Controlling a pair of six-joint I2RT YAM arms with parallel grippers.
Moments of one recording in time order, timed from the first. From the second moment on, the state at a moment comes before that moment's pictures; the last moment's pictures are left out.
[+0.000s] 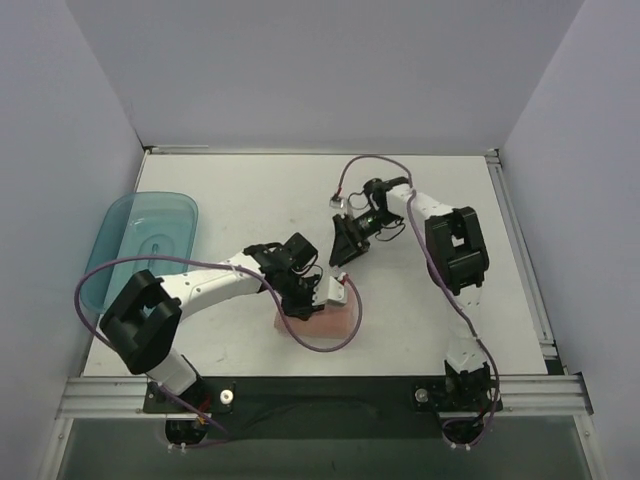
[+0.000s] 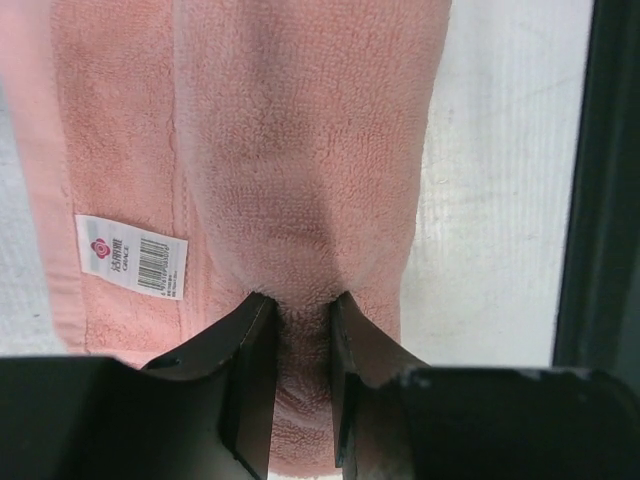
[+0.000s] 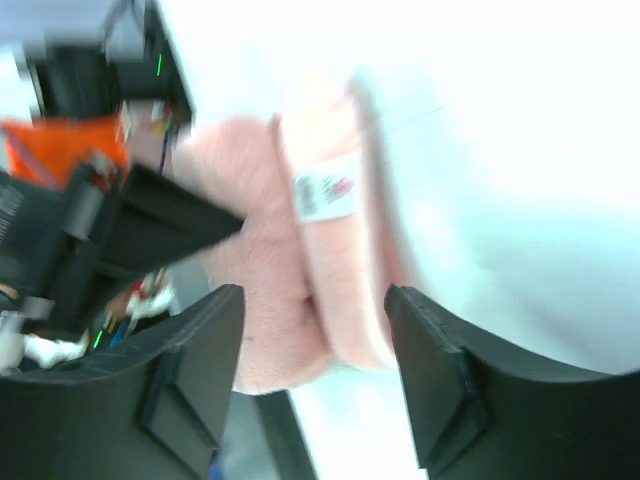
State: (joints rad) left arm -0.84 1.57 1.00 -0.64 0.42 0.75; right arm 0.40 2.21 1.61 -1.01 -1.05 -0.33
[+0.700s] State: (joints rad) left arm -0.64 2.10 1.49 -1.14 0.82 0.58; right arm 0.09 1.58 1.52 -1.18 -0.80 -0.53
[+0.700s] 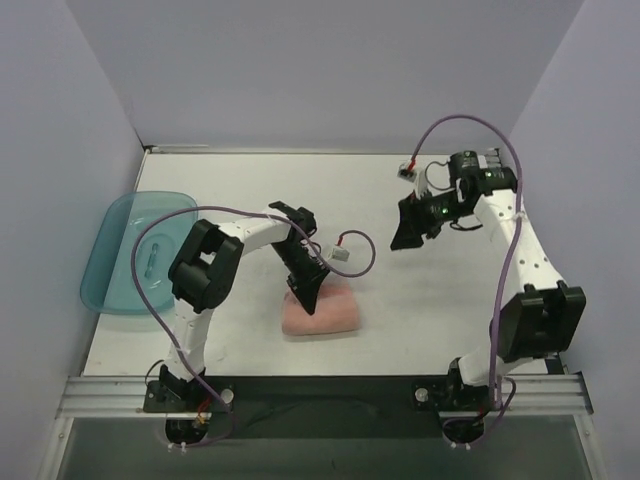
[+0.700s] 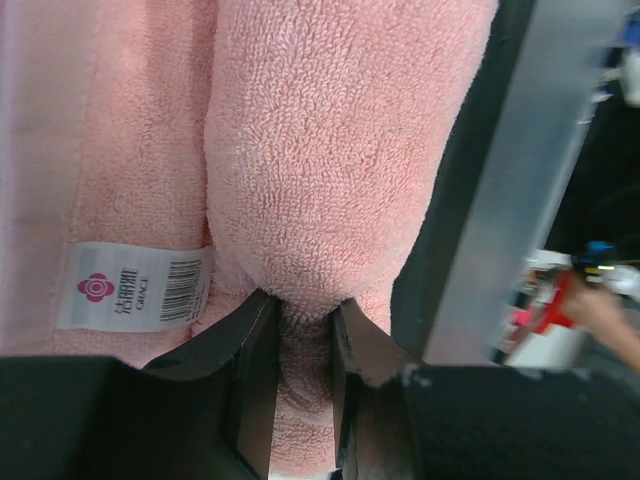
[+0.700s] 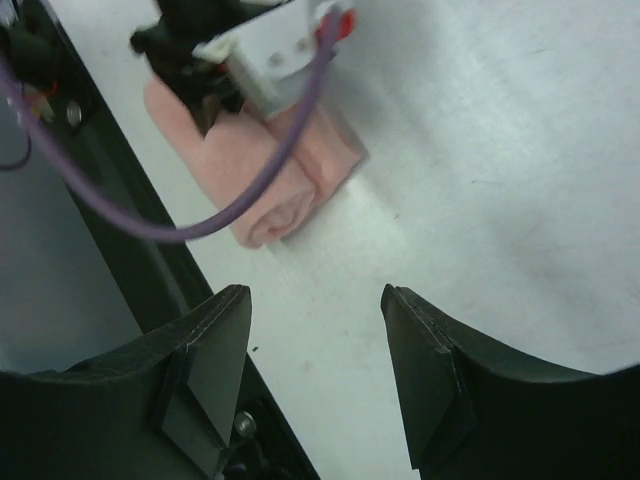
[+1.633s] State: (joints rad) left arm -0.52 2.46 1.76 -1.57 0.98 0.66; right arm 0.92 1.49 0.91 -0.44 -0.29 -0.82
